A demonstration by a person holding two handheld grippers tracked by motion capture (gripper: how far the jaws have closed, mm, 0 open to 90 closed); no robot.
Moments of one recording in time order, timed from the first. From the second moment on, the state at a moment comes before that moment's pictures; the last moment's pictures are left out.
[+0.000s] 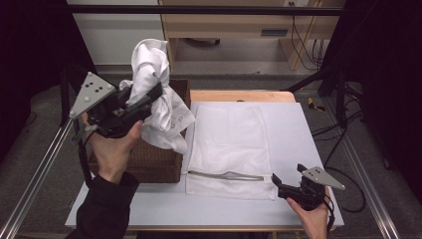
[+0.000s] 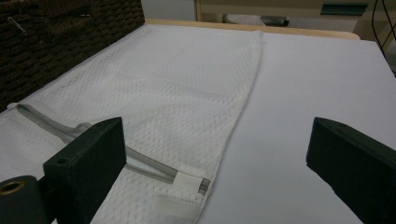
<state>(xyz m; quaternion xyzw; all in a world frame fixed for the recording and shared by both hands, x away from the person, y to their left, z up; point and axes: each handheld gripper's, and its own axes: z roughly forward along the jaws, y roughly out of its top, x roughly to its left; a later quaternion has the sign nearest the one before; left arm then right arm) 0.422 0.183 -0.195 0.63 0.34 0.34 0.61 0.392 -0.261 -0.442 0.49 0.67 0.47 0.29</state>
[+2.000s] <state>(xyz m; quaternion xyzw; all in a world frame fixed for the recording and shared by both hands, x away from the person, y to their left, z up) 0.489 -0.025 -0.432 0.82 0.31 0.13 0.46 0.396 -0.273 -0.457 0.51 0.68 0.46 0.27</state>
